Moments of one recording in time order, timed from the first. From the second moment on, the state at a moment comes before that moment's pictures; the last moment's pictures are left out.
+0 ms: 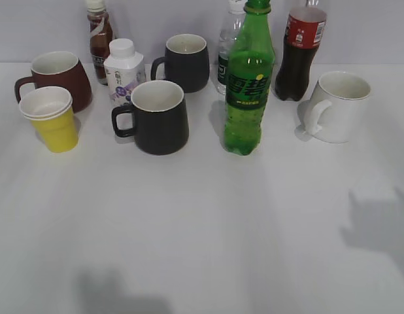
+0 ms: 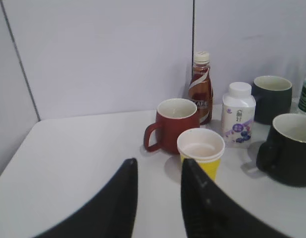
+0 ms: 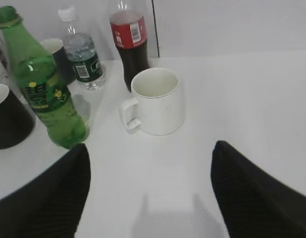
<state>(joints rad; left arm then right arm) -0.11 0.23 -0.38 0.10 0.36 -0.06 0.11 0.40 -0.52 0.14 0.49 0.00</state>
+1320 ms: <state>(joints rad) -0.11 1.74 -0.29 0.26 -1.11 -0.13 0.31 1.10 -0.52 0.20 -0.05 -0.18</state>
